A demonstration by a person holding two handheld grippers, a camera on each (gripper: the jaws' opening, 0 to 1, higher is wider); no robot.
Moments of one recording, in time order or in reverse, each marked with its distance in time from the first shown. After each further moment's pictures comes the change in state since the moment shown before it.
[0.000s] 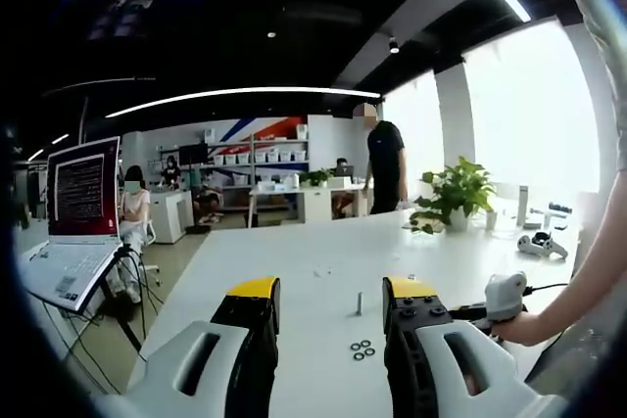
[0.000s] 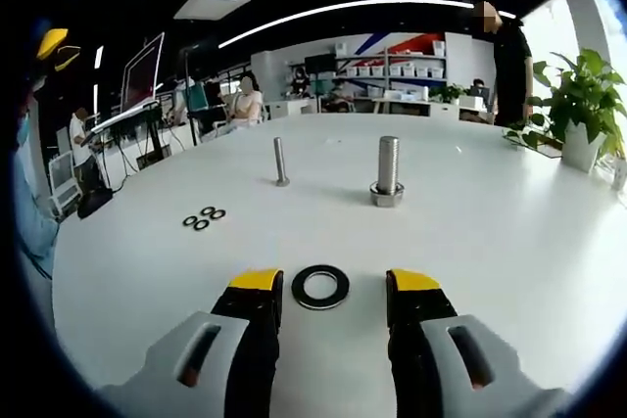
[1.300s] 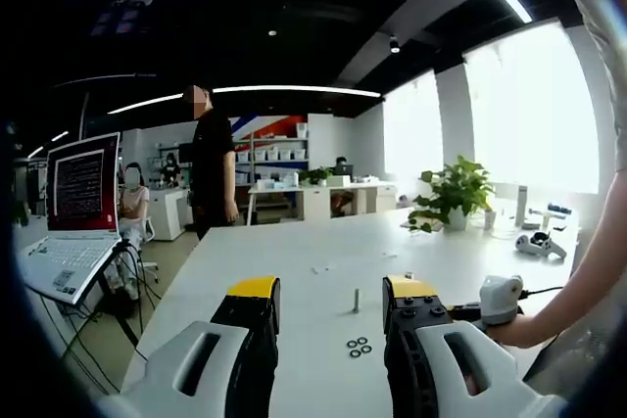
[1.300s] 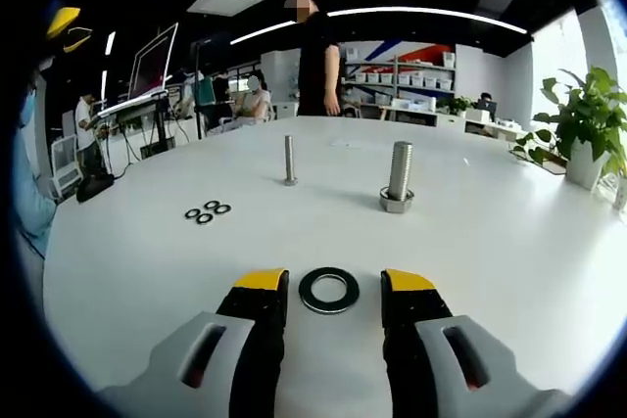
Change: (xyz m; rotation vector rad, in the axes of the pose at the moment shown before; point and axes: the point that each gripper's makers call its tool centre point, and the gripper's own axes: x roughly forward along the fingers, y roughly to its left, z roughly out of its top) left arm -0.001 -0.003 -0.007 -0.010 0.008 -0.004; right arm 0.004 0.006 0.000 -0.066 -0.025 0.006
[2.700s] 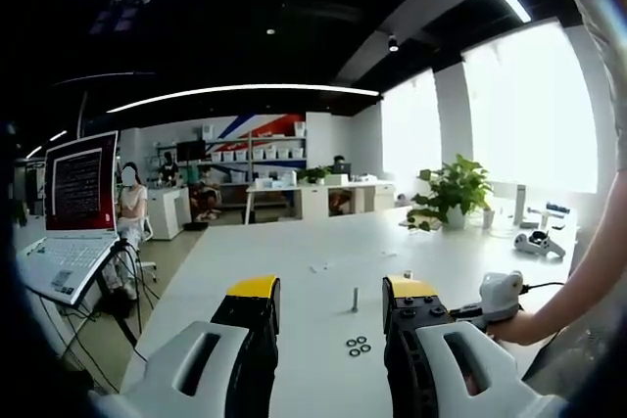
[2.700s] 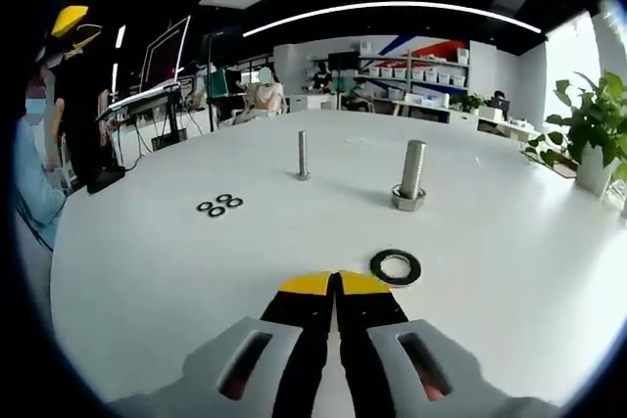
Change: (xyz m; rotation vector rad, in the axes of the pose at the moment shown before) left arm 0.001 0.000 -0.001 0.001 0.002 -0.010; right arm -0.014 -0.003 0.010 -0.052 -0.002 0.014
